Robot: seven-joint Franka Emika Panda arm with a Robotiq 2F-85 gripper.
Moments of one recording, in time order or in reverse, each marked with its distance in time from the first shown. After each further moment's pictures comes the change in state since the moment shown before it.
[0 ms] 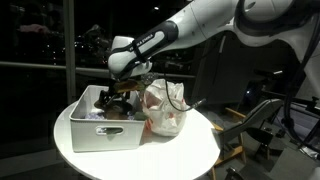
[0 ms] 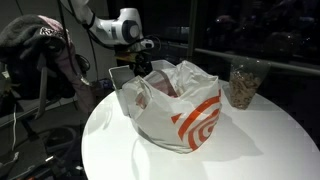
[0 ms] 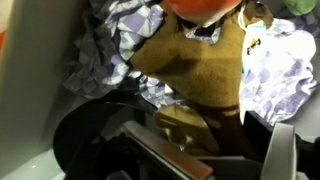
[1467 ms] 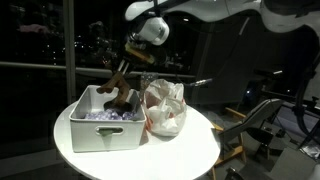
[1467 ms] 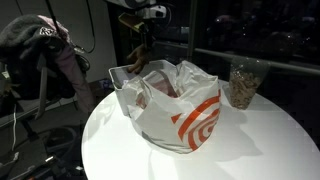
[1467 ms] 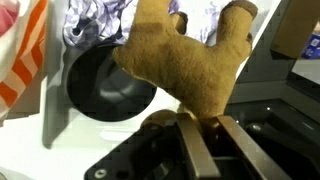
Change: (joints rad) arm -0.151 -0.214 0.063 0.015 0.367 -0.064 -0.096
